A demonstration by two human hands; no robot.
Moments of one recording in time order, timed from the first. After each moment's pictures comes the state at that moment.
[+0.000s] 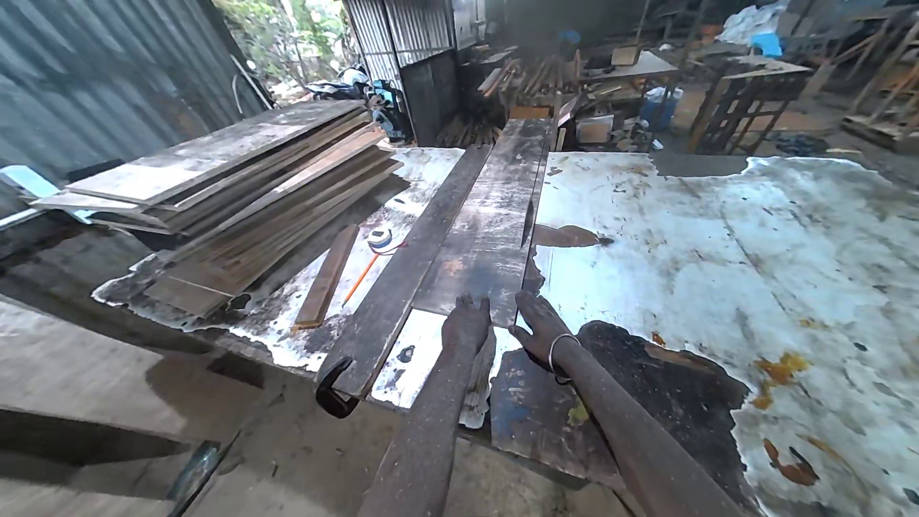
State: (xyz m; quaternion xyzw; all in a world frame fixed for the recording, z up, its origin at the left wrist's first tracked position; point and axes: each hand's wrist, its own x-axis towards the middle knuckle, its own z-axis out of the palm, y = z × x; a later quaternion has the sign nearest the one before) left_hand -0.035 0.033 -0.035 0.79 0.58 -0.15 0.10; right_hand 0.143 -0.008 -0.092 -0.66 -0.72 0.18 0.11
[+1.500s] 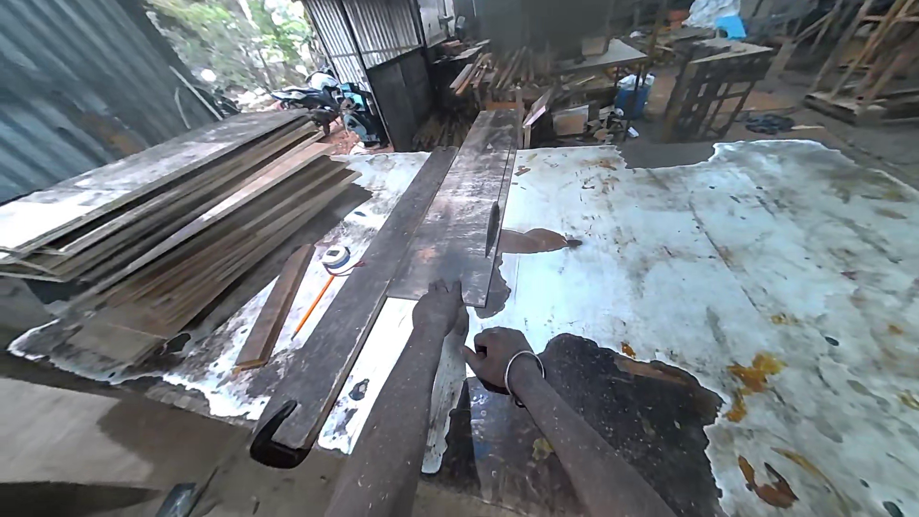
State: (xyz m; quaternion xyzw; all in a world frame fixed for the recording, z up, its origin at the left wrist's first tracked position) left_hand 0.045 0.049 0.058 0.79 0.56 -0.24 0.07; right_hand 0.136 -0.006 -0.069 -0.64 -0.72 0.25 0.09
